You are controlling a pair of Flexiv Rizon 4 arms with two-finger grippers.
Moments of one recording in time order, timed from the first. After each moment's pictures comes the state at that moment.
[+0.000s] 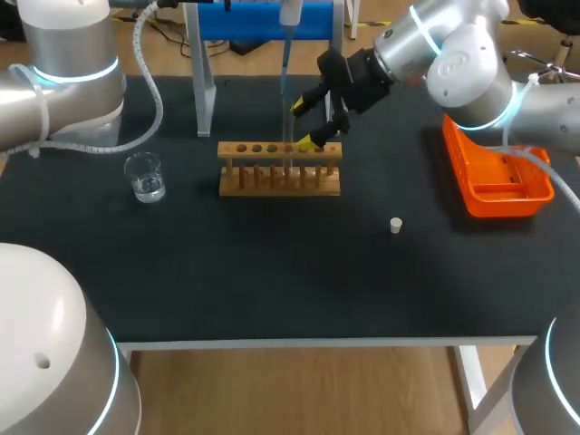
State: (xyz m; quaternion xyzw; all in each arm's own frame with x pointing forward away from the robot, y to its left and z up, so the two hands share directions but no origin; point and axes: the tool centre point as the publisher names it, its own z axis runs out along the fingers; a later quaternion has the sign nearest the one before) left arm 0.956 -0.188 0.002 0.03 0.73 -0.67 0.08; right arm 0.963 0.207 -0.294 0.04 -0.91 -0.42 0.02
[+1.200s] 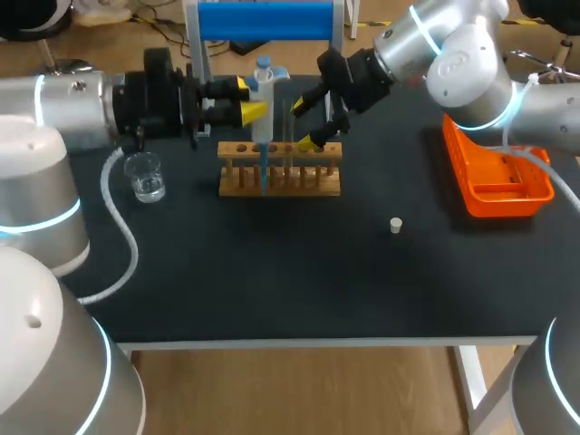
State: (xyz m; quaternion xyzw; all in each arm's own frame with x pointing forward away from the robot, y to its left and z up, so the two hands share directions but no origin) left arm 0.808 -0.145 -0.100 0.00 0.71 -0.70 0.09; right arm 0.963 0.207 -0.294 0.04 -0.91 -0.42 0.02
